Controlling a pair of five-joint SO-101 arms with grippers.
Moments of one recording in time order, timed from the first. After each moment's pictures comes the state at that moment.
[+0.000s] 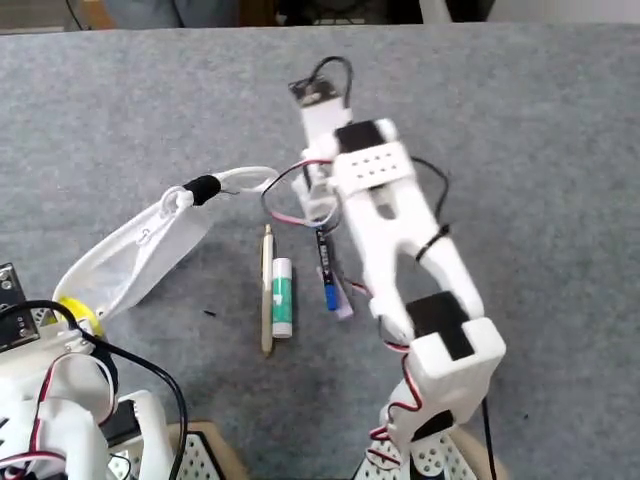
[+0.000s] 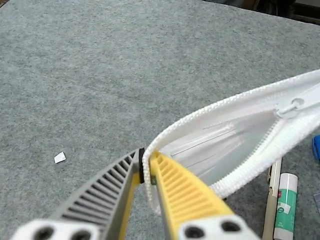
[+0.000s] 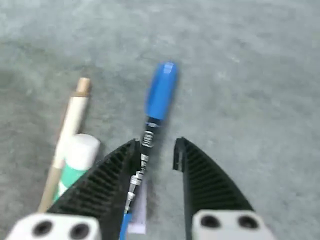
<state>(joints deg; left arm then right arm) -27.1 -81.4 27.1 100.4 -1.7 -20.0 14.5 -2.1 75.5 4.7</state>
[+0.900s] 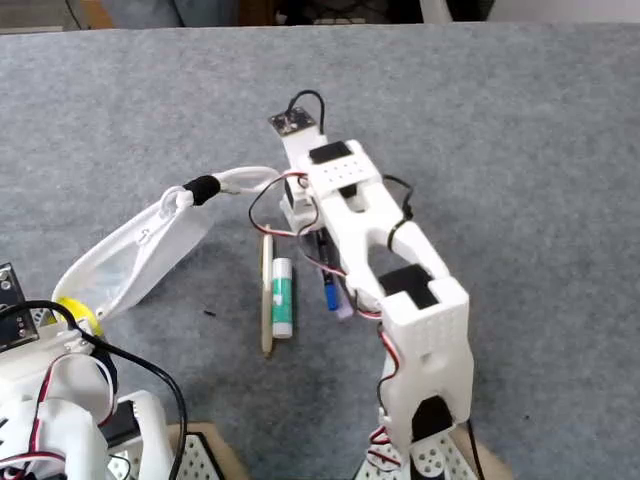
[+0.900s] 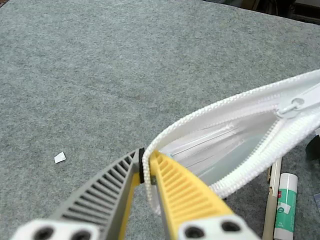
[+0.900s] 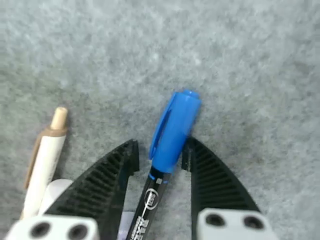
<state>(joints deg) -27.1 -81.4 27.1 100.4 -1.7 -20.3 30.5 -5.3 66.7 4.6</state>
